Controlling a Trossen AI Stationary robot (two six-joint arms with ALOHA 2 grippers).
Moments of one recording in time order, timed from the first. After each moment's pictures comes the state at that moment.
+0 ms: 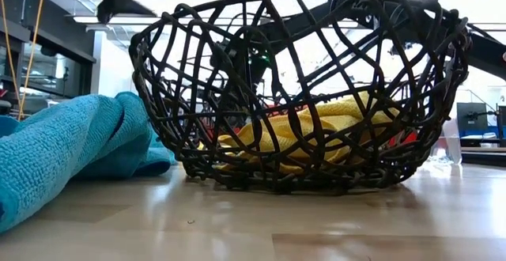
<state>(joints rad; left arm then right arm) 0.18 0.69 0.80 -0.48 -0.27 -0.55 -0.42 2.52 2.28 -0.80 -0.02 0.75</state>
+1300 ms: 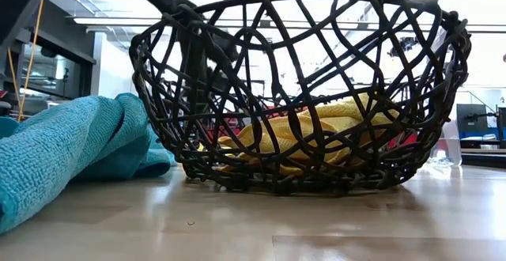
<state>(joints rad) 0.58 1.90 1.42 -0.83 -0.16 0.04 -0.22 1.74 2.32 -1.35 0.58 0.46</state>
